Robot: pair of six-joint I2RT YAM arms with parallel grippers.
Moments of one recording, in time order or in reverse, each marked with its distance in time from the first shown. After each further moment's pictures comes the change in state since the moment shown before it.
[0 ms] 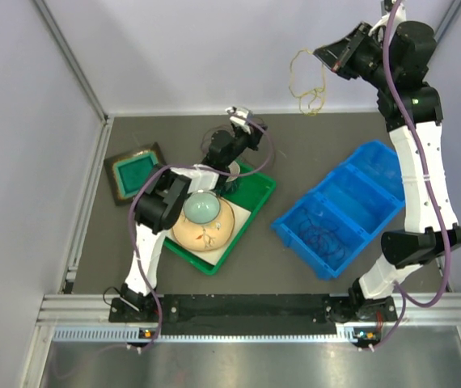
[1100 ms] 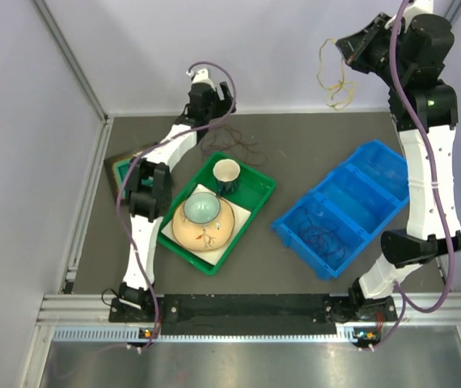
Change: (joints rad) left arm 0.205 0.070 0.592 -0.923 -0.269 -0.251; right arm -0.001 0.006 0.140 -0.135 0.219 -0.129
